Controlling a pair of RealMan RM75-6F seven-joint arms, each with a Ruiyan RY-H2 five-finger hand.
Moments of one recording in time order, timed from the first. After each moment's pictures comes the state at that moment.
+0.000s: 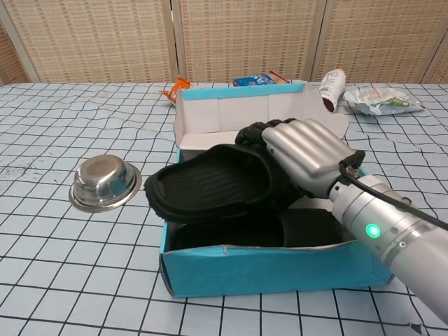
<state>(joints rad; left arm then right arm) -0.17 -1.01 0.04 -1.75 1.37 1.20 0.03 0.55 -1.89 0.15 -1.38 -1.35 1.18 -0.67</state>
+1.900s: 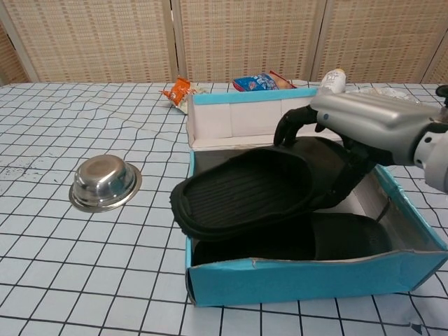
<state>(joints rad) -0.18 -1.02 0.04 -1.75 1.34 1.18 0.04 0.56 -1.49 0.12 -2.02 -1.08 1.19 -0.80</state>
